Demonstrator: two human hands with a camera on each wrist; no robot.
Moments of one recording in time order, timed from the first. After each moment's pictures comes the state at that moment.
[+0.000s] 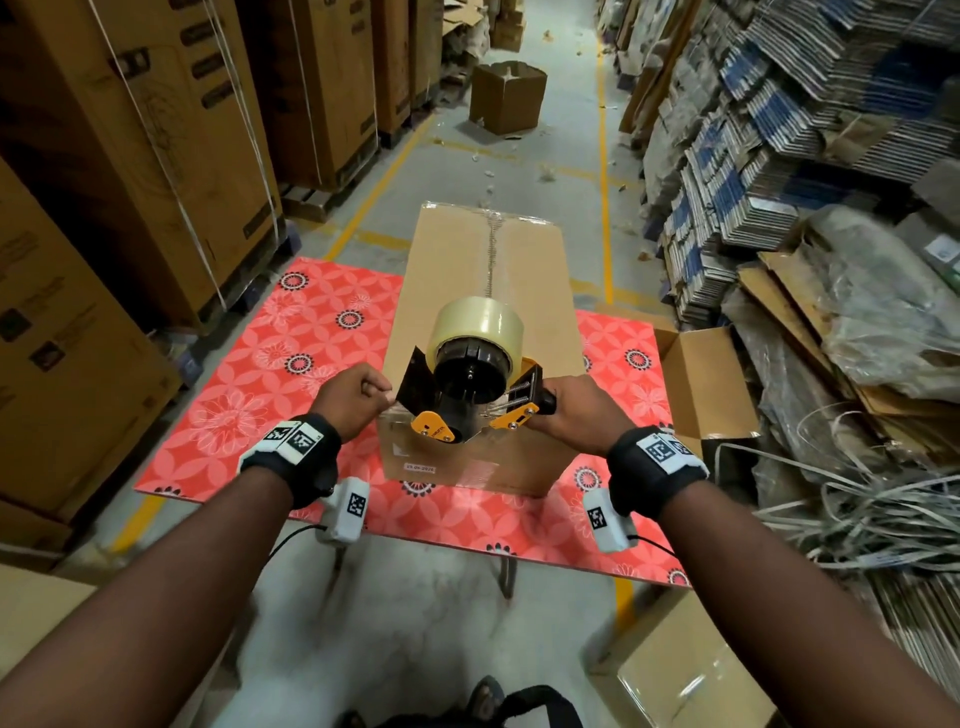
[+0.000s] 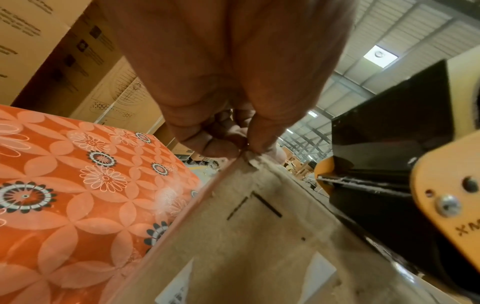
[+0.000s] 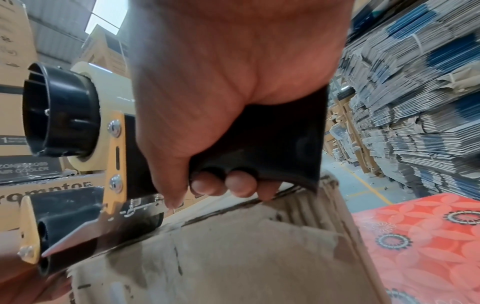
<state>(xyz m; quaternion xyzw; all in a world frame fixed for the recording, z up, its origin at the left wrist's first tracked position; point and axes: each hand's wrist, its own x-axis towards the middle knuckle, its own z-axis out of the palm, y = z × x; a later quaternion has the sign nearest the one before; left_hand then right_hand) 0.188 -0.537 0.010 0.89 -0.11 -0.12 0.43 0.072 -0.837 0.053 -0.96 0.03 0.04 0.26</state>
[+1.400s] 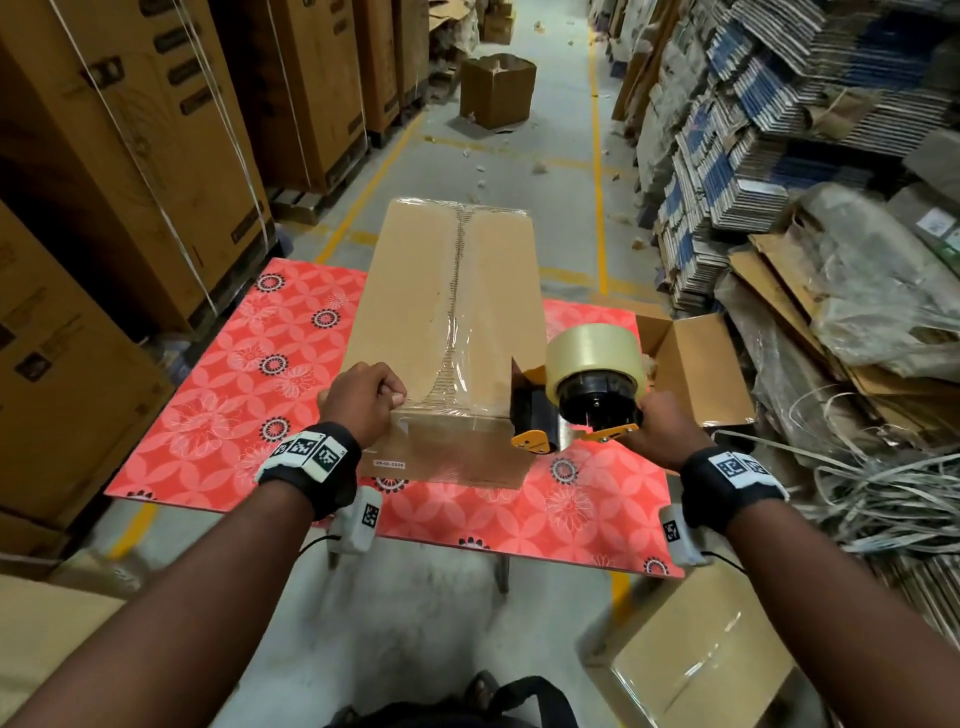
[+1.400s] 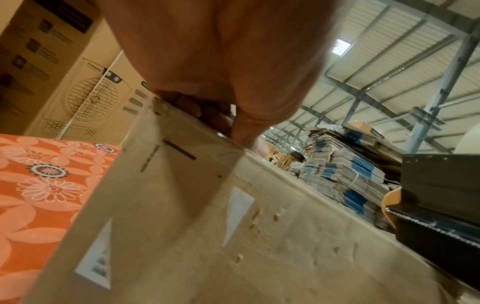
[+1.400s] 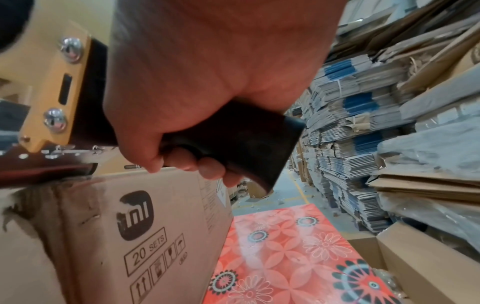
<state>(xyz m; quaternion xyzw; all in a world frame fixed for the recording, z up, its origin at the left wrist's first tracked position) 0.154 -0.602 0.016 0.94 -0.15 -0.04 0.31 -0.004 -0.965 0.043 -0.97 0.09 0.00 0.24</state>
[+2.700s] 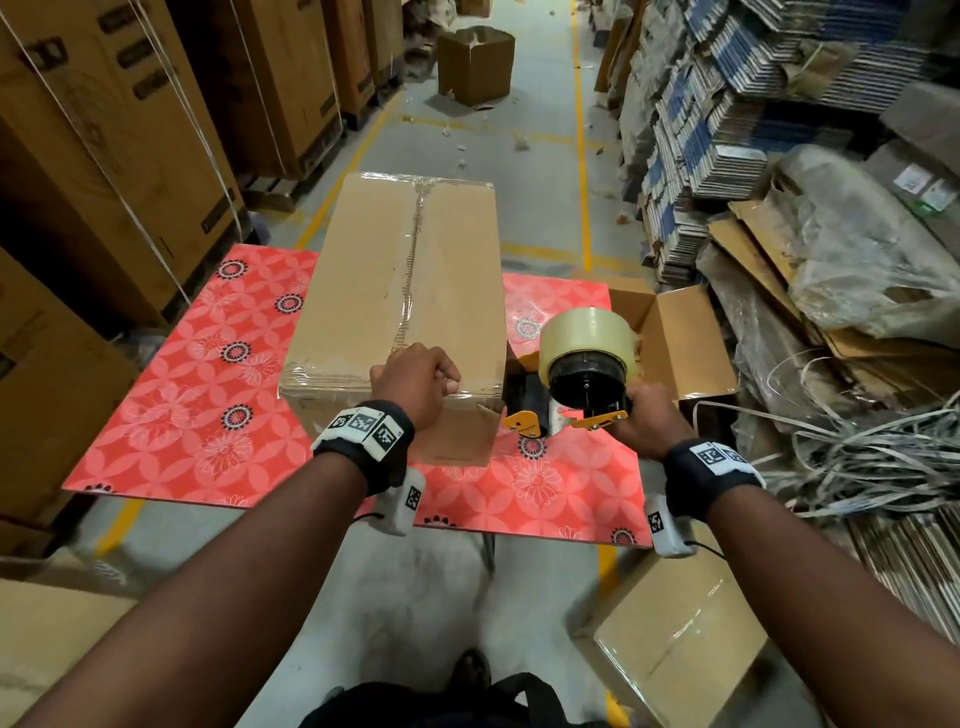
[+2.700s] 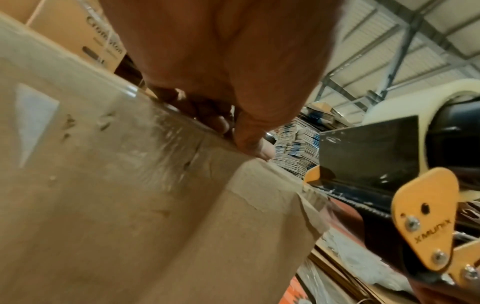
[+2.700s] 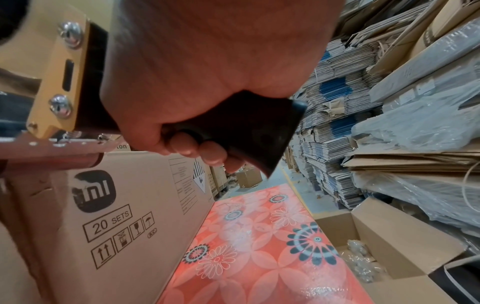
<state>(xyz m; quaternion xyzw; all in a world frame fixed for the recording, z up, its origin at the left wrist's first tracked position) 0.112 -0.718 0.019 0.95 -0.20 -0.06 0.25 -0.034 -1.016 -0.004 -0.95 0.14 -0.01 0.27</state>
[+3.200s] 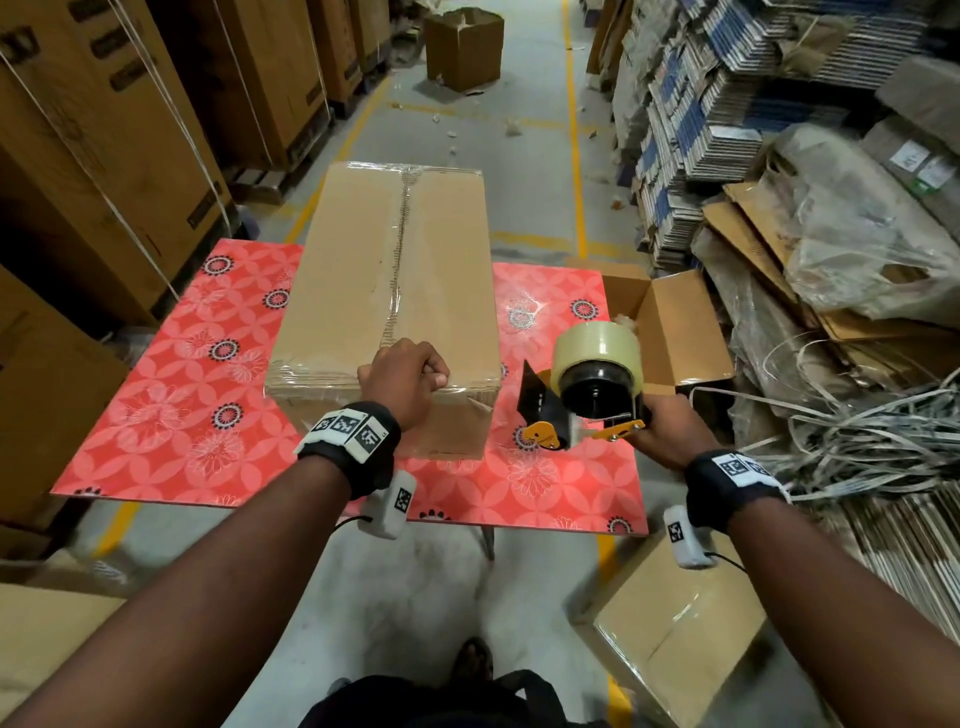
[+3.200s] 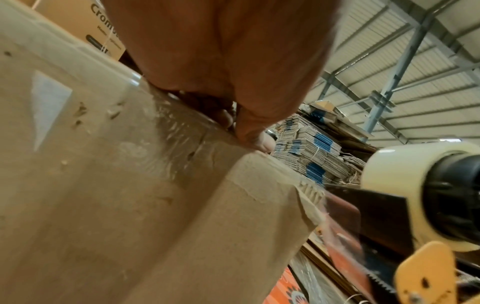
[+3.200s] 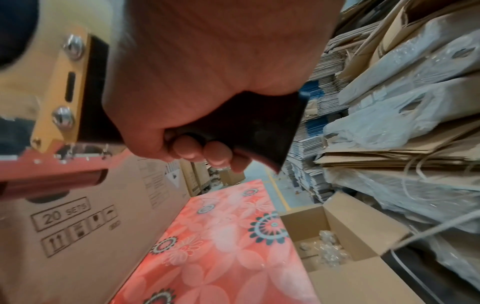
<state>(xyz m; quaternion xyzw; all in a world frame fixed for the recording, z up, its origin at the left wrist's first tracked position) 0.113 -0.716 0.013 0.93 -0.21 -0.07 0.28 -0.068 -1.035 -0.008 -0.95 0.21 0.05 0.23</state>
